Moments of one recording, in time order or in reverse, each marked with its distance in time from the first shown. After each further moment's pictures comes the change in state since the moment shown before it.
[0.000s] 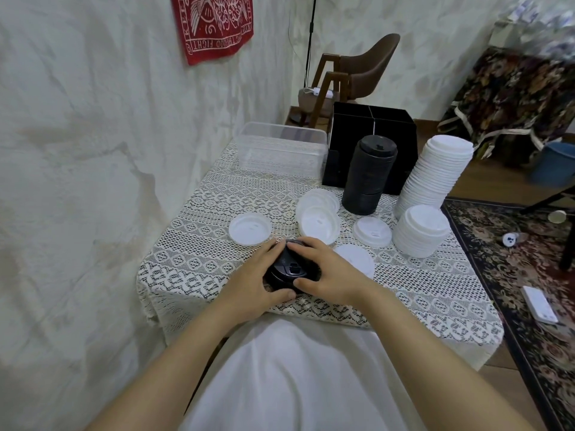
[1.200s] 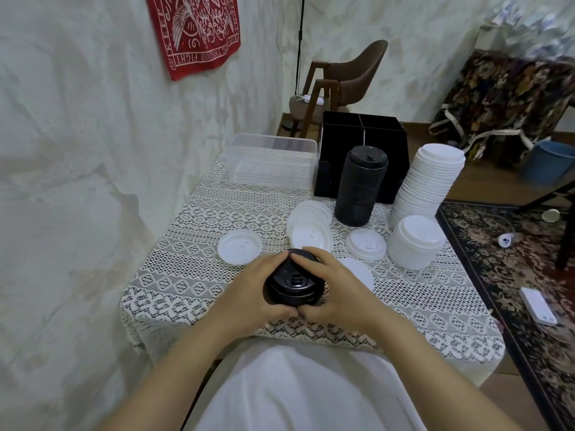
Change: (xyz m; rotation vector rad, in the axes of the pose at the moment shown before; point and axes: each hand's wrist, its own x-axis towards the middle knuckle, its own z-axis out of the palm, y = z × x) left_hand 0.015 0.018 -0.008 -0.059 -0.030 0.064; right_hand -0.016 0.011 -0.010 0.059 0.124 -0.090
